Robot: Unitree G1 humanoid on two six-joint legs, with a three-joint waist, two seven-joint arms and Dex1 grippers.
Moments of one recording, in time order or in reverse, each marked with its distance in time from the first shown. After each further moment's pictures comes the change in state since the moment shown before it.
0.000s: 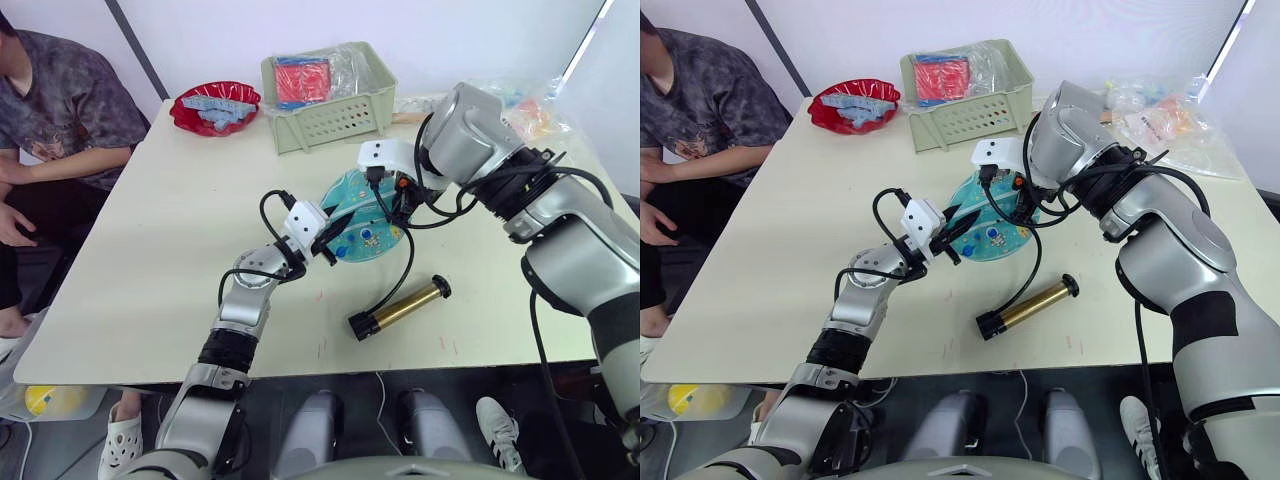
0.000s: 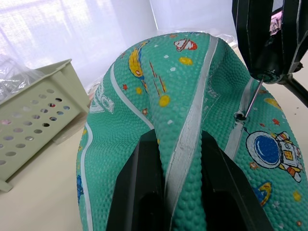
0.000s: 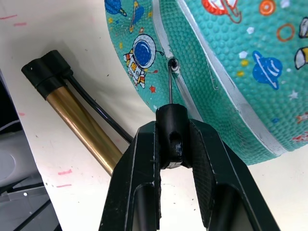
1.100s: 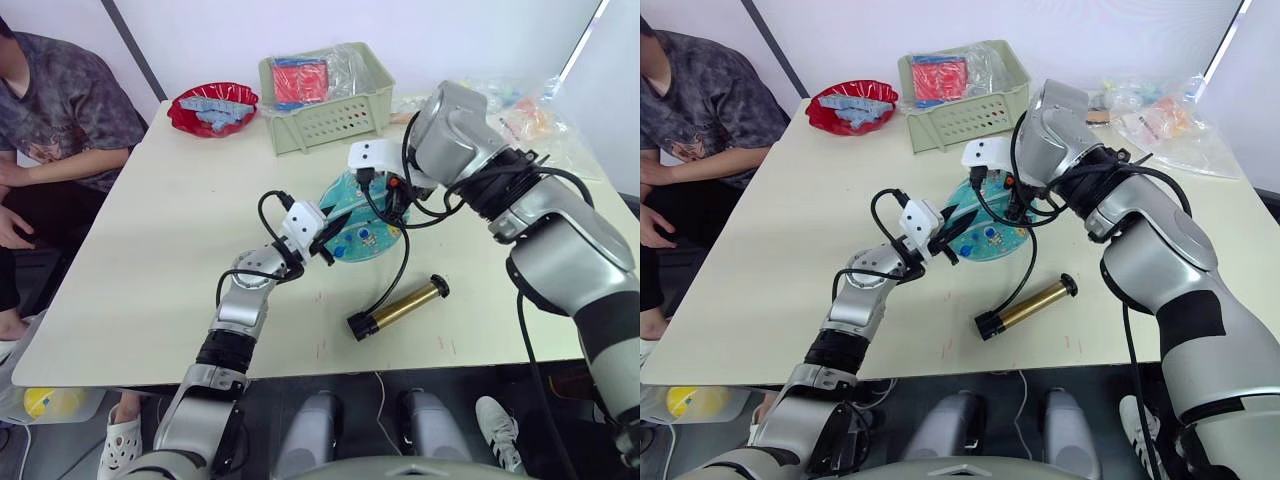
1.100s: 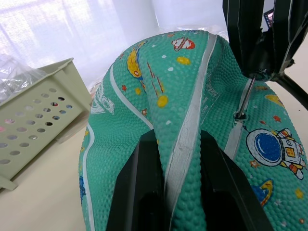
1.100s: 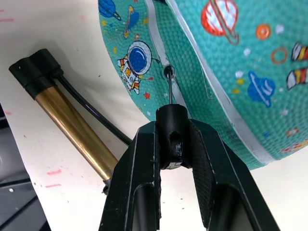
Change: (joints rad) left arm 0.002 0.001 0.003 0.001 0.012 -0.003 0.007; right arm -0.016 0.076 -0.018 0.039 -0.106 -0.090 0.019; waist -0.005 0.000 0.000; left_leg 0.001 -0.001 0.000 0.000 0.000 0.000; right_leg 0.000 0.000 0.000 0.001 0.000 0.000
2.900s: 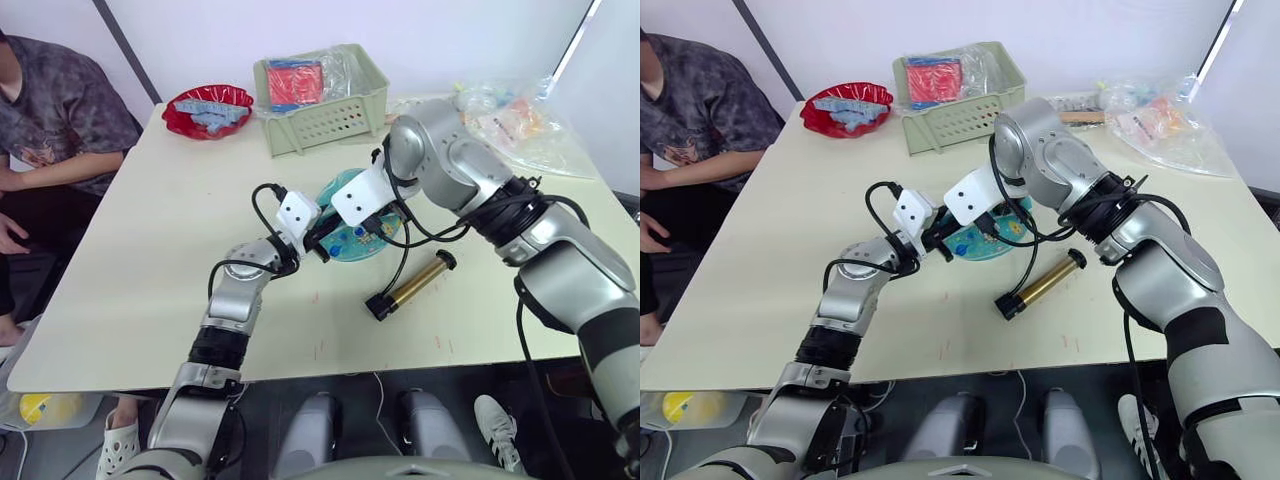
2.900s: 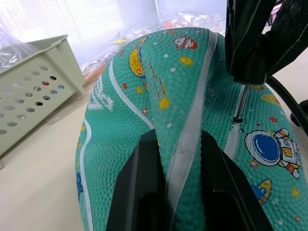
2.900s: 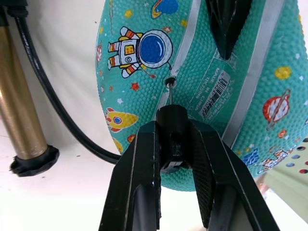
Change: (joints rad) left arm -0.008 0.032 0.018 -0.094 -0.056 0.231 -0.025; right arm 0.154 -0.032 -0.060 -0.233 -0.290 -0.697 -0.096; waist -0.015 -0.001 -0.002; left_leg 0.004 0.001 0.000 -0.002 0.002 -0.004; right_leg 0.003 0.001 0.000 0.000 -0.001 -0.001
